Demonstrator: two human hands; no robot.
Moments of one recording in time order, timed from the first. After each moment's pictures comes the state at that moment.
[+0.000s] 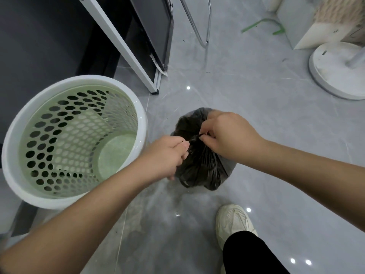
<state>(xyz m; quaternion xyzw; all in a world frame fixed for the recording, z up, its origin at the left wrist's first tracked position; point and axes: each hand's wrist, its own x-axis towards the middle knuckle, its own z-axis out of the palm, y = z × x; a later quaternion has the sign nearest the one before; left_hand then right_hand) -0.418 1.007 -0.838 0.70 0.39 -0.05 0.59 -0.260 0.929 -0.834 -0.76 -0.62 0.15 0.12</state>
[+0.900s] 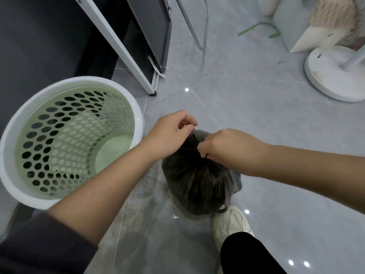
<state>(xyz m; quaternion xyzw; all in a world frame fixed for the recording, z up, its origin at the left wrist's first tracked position) -0.383 1.035 -0.857 0.81 0.34 0.07 0.48 -0.252 0.911 -0.834 -0.61 -0.78 0.13 0.01</state>
